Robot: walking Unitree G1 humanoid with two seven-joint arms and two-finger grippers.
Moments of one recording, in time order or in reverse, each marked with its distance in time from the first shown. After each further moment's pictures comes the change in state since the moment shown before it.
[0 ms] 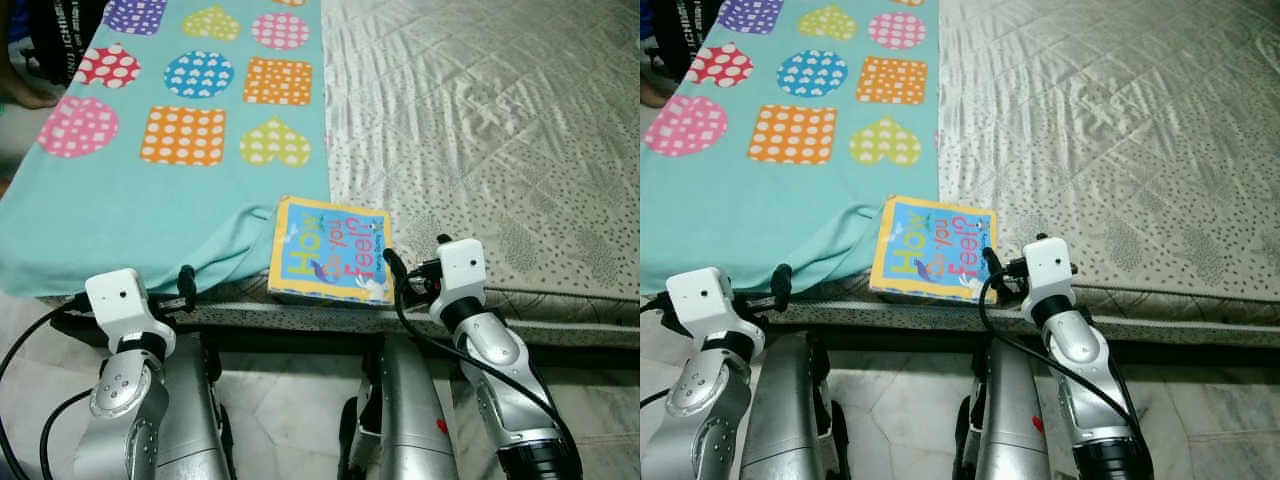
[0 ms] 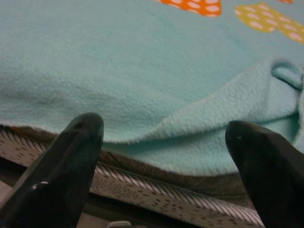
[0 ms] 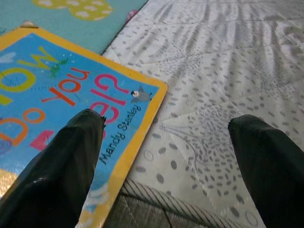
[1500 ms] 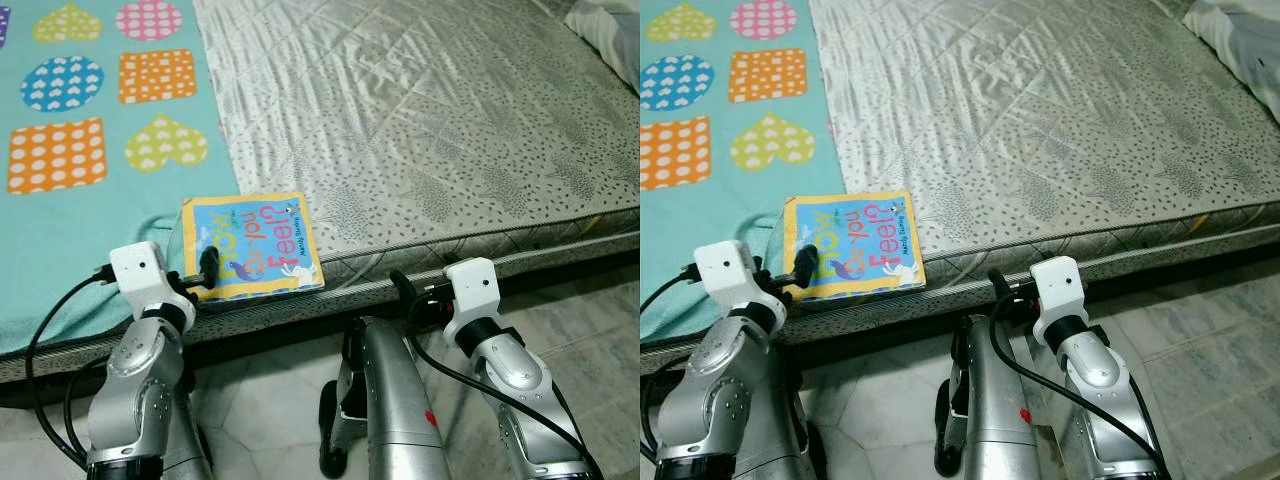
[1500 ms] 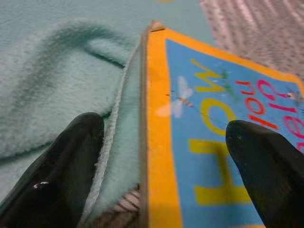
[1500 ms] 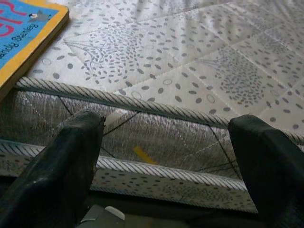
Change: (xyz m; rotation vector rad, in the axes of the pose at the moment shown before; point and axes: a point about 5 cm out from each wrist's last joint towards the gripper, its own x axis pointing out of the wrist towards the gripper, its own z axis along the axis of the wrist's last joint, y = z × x) left arm 0.020 -0.024 0.009 -0.103 0.053 -0.118; right arm -0.024 -0.004 -0.003 -0.027 0.037 0.054
